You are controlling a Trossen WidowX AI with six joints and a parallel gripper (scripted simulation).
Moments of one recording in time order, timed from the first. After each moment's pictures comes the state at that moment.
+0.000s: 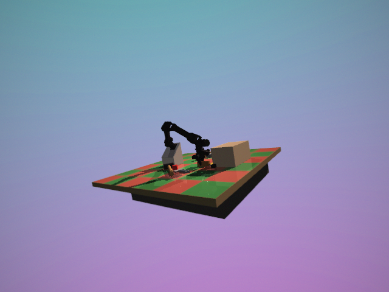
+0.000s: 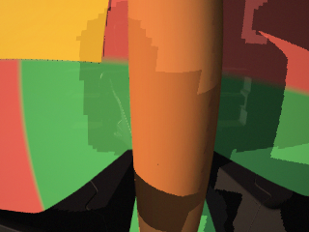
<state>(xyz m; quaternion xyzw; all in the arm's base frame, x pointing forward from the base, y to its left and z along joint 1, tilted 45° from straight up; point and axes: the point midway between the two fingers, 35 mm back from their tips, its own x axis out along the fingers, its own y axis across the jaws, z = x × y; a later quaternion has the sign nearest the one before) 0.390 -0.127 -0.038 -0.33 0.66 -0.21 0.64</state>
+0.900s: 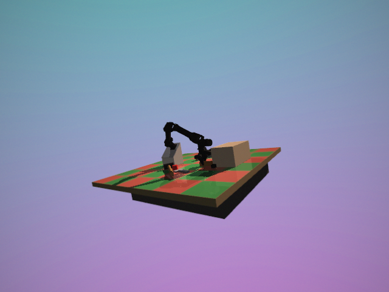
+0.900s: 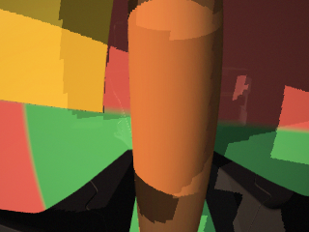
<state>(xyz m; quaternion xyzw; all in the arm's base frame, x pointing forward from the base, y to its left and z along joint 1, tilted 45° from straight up) 0.414 -0.124 -0.039 -0.33 0.66 -0.21 0.64</state>
